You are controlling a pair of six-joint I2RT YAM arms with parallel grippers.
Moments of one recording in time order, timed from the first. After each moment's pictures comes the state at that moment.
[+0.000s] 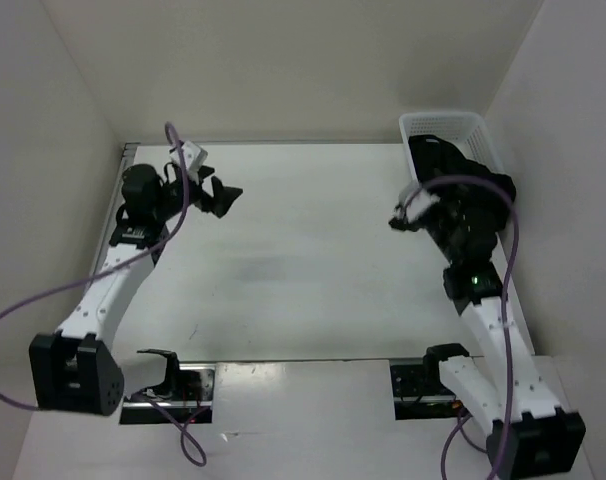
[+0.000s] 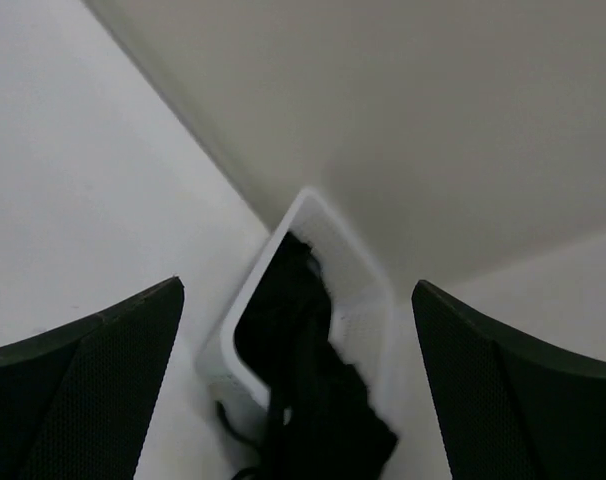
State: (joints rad) left arm -0.05 1.12 0.87 0.13 0.65 0.07; right arm 0.12 0.72 0.62 0.15 -0.30 -0.91
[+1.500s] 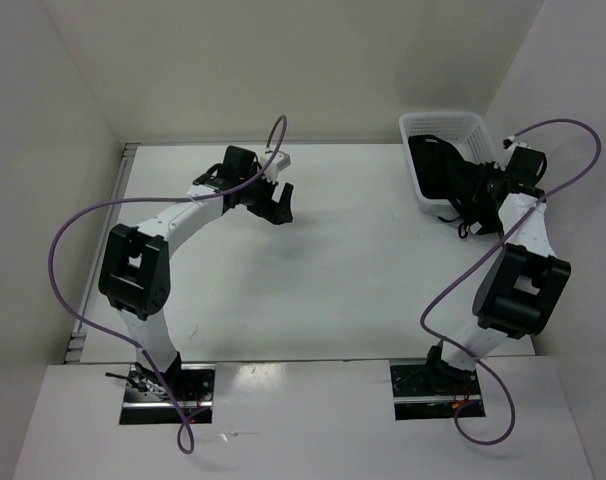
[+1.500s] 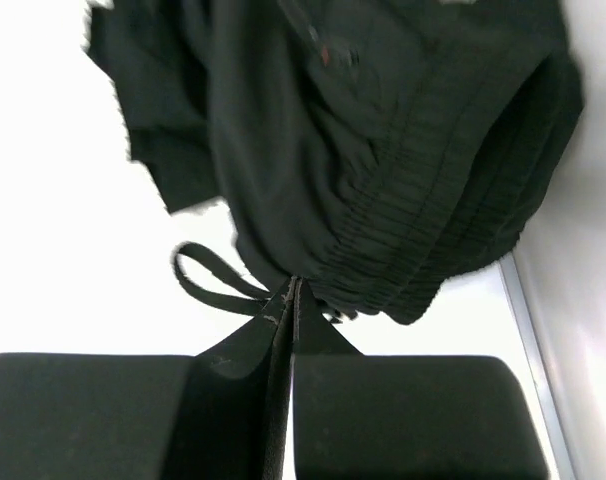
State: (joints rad) left arm -0.36 1.83 1.43 -0.40 0.41 0.07; right arm -0.41 1.64 1.28 -0.35 -0.15 0.00
